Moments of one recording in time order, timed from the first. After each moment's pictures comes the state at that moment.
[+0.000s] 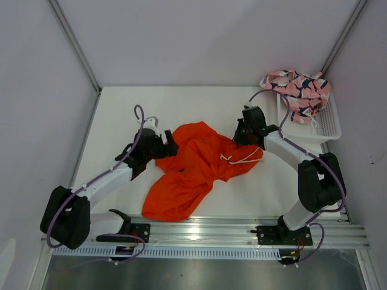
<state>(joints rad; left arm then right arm) -0.44 1.19 0.65 -0.06 -0.12 -0.51 0.38 1.62 1.11 -0.31 -0.01 0.55</state>
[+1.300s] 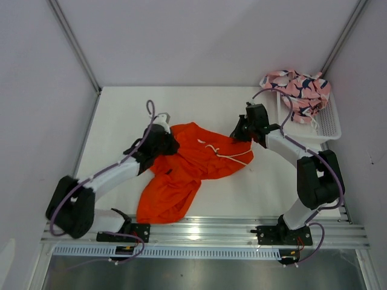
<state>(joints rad) -0.54 1.43 0.81 -0.04 -0.01 -0.50 0.36 1.64 1.11 -0.22 -0.11 0.59</state>
